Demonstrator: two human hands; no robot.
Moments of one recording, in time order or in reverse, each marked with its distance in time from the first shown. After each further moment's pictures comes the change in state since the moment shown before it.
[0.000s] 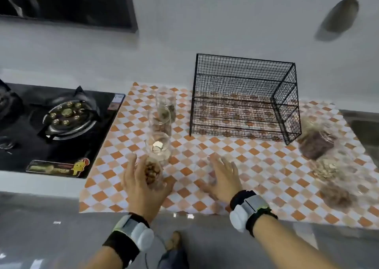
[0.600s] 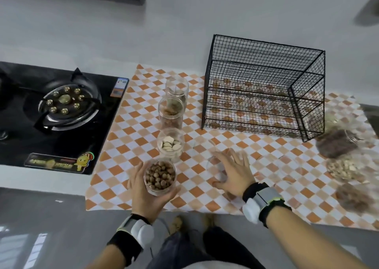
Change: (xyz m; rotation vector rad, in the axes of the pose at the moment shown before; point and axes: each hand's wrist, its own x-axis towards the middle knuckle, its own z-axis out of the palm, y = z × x) left_hand 0.010 -0.062 0.005 -0.189 -0.214 -0.189; right_hand 0.039 0.007 0.004 -0.138 -0.120 -0.089
